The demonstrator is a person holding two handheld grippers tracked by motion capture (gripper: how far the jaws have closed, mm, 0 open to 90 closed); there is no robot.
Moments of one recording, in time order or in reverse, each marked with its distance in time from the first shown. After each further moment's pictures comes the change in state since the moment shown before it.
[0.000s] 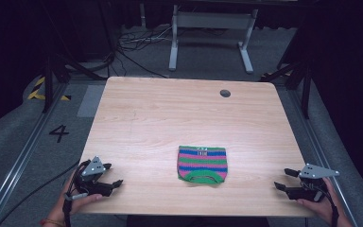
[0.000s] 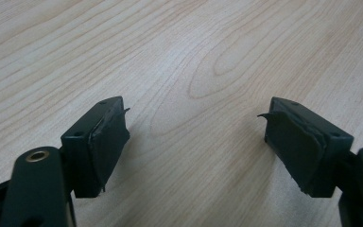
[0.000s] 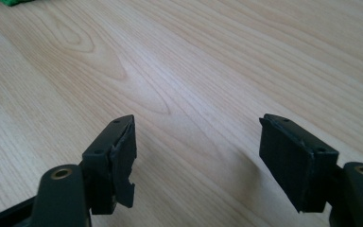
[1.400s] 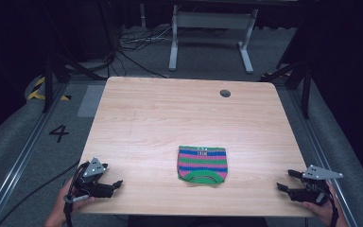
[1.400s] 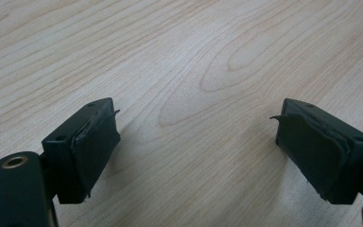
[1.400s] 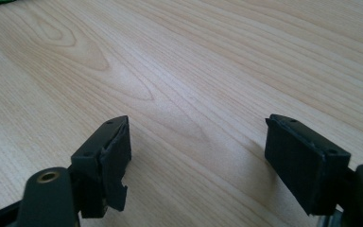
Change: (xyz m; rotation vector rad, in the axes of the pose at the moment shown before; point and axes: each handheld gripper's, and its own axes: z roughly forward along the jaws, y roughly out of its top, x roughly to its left) left arm -0.006 -0.001 0.000 0.014 0.067 -0.065; right arm -0.005 -0.011 -0.001 -0.017 -0.021 0.054
